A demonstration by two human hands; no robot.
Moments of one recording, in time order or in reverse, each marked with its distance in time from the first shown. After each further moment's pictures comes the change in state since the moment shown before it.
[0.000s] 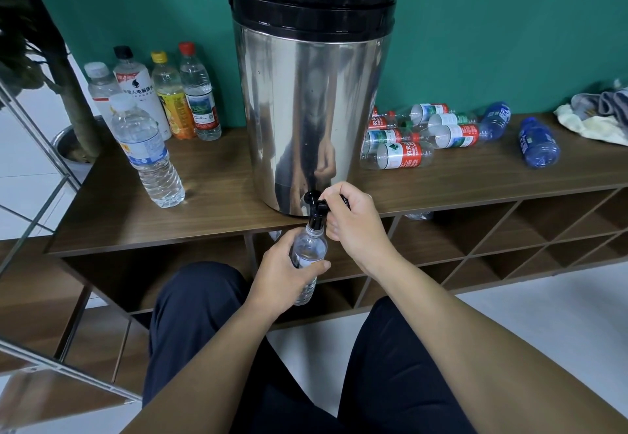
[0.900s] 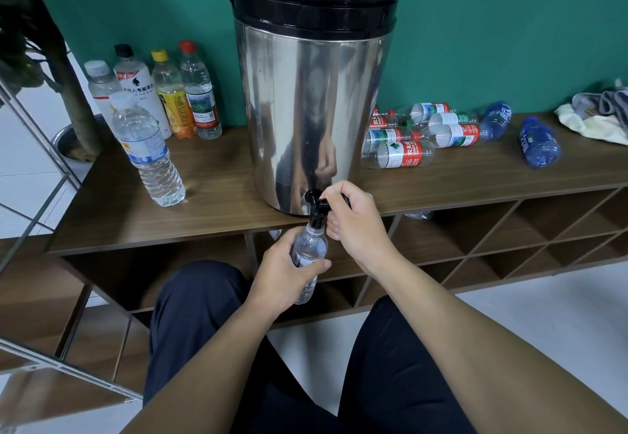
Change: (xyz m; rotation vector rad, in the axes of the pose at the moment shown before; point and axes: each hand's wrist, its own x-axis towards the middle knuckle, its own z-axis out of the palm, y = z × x) left_hand 0.001 -0.001 0.000 0.002 0.004 0.003; right_hand 0.002 0.005 0.000 0.007 0.001 -0.015
